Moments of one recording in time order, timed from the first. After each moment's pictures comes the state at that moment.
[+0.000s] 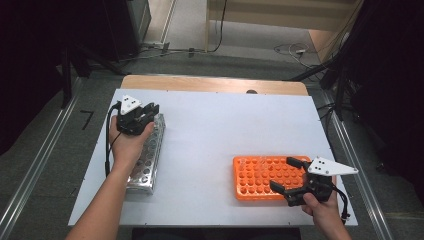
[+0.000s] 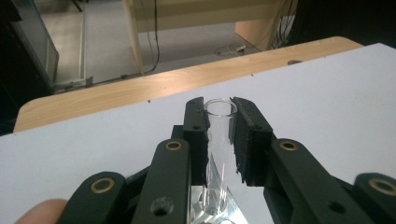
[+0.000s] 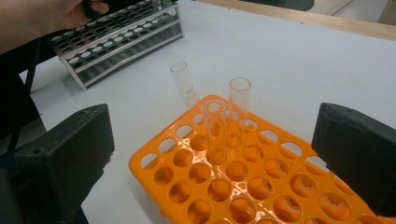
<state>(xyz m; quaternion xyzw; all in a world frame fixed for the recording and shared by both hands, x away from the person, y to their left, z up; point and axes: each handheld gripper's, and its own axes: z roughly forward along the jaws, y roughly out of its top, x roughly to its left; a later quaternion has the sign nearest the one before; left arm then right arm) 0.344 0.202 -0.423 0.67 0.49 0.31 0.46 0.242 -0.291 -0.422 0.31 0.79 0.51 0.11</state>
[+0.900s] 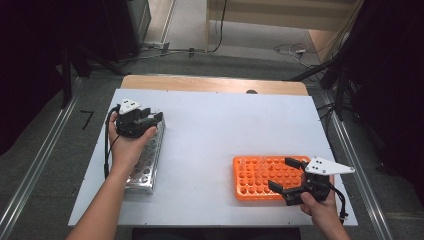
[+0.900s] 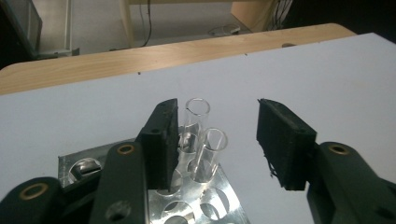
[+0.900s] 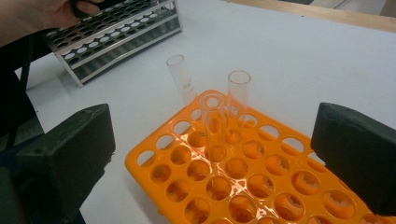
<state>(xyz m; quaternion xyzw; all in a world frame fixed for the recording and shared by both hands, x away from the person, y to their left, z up) 0.335 0.205 -0.424 0.67 0.52 0.25 0.47 0.245 -0.288 -0.427 0.31 0.80 0.50 0.11</state>
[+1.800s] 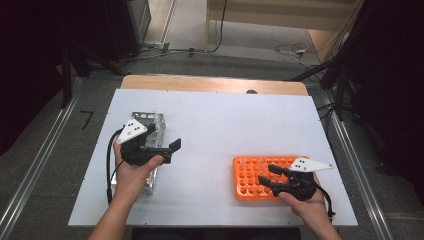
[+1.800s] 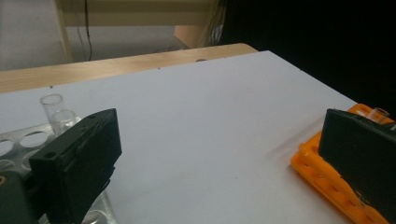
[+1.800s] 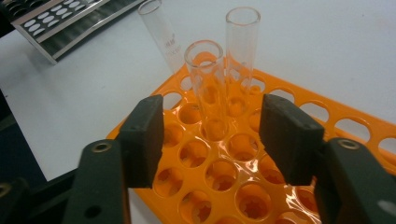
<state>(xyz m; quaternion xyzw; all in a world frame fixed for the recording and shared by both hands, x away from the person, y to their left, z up) 0.254 0.160 -0.404 0.68 0.44 0.21 0.54 0.256 -0.268 -0.454 0.36 0.82 0.45 0.09</state>
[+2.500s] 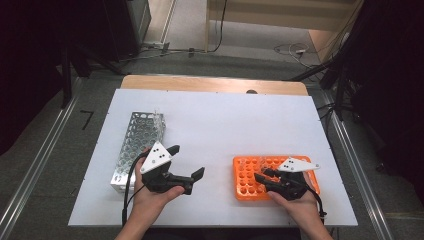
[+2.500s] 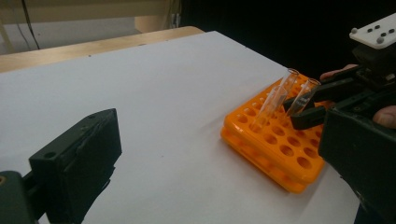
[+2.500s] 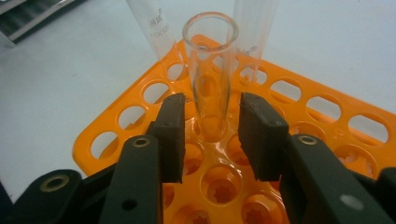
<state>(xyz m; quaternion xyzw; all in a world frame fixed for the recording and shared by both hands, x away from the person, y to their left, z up) 0.215 0.107 -0.419 0.72 0.39 0.17 0.55 0.257 -0.247 -0.465 0.37 0.83 0.41 0.12</state>
